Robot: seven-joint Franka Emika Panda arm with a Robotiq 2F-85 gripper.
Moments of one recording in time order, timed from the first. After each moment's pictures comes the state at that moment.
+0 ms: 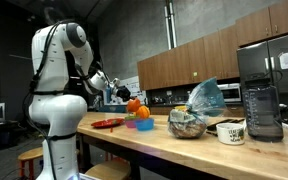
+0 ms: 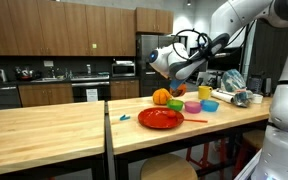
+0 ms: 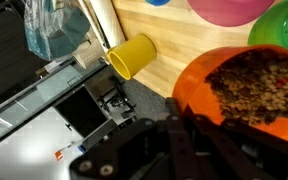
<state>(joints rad) 0.11 -0.09 0.24 -2.21 -1.03 1.71 1.13</state>
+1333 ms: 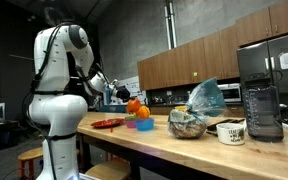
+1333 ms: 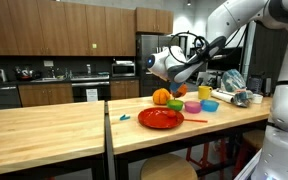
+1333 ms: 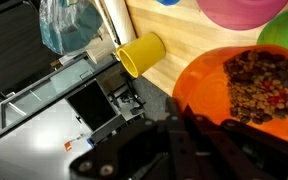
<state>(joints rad) 0.15 -0.04 0.23 -2.20 -1.07 1.64 1.15</state>
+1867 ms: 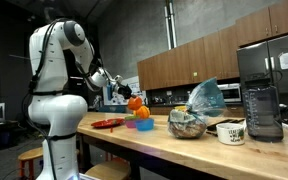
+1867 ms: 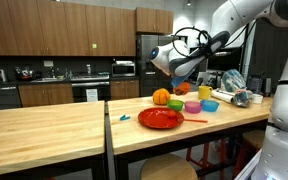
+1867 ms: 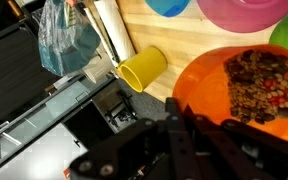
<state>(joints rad) 0.14 -0.10 0.17 -2.19 -0.98 1.66 1.13</state>
